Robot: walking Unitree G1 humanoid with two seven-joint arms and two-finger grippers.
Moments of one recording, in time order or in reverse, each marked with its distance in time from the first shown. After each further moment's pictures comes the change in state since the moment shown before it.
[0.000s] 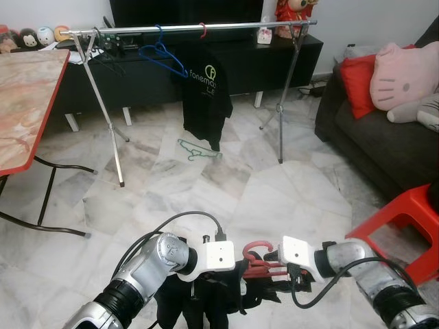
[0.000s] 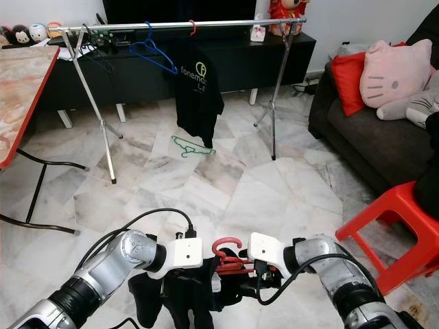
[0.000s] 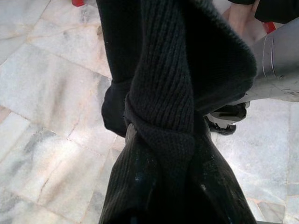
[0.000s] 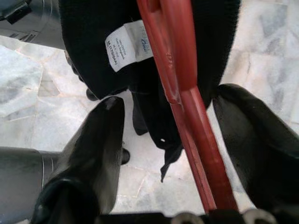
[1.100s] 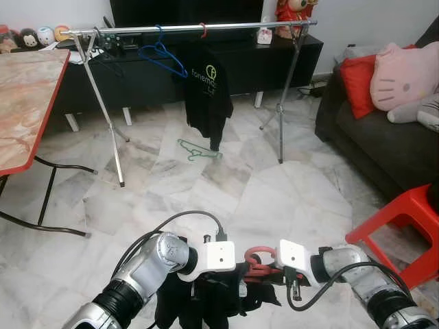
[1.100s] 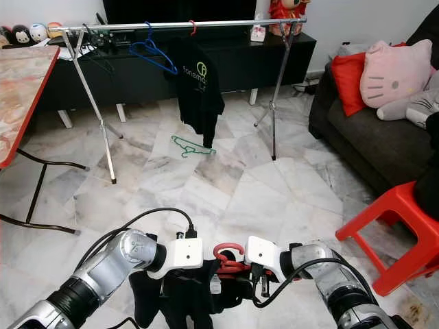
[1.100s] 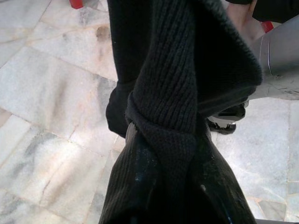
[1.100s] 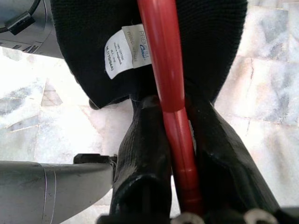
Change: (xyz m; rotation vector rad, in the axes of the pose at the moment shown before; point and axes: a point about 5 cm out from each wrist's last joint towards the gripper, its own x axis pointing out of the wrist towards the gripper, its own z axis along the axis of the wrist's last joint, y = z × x) left arm -0.002 -0.001 0.003 0.014 -0.006 -0.011; right arm 0.010 0.005 -0.003 0.020 -0.035 -0.010
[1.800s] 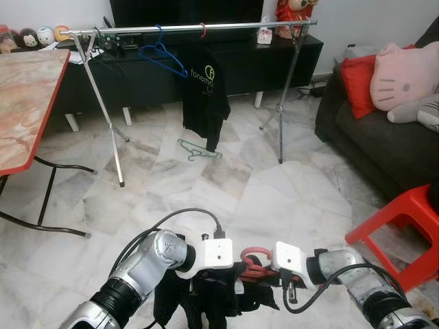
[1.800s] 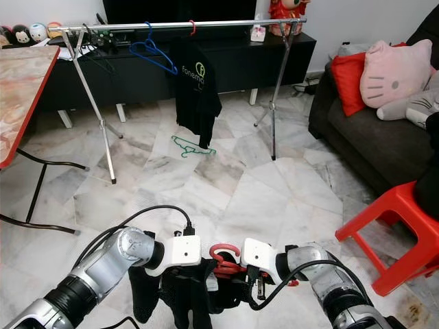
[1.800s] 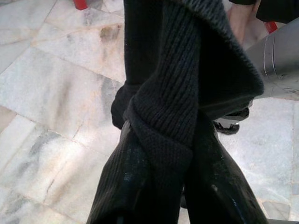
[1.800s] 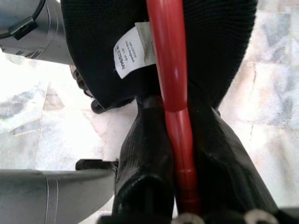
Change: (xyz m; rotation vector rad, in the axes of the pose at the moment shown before) left arm -0.005 0.003 0.000 0.005 -0.002 0.013; right arm 0.007 0.002 0.002 0.005 -0.017 -0.005
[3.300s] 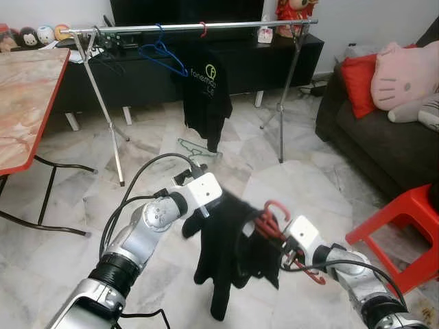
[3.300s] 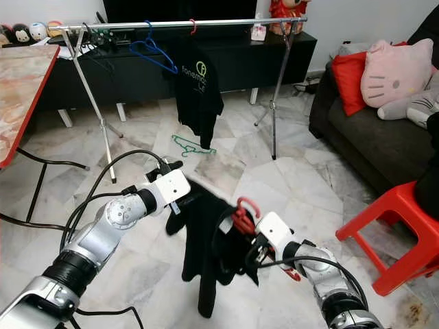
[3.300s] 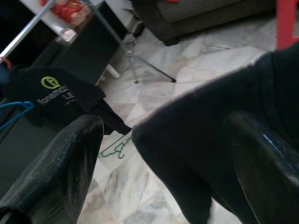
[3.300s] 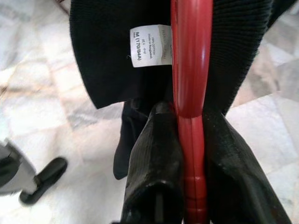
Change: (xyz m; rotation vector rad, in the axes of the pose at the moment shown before) left arm -0.050 0.075 0.018 0.037 -0.150 0.871; right arm -0.013 -0.025 -0.009 0.262 -0.162 -0.591
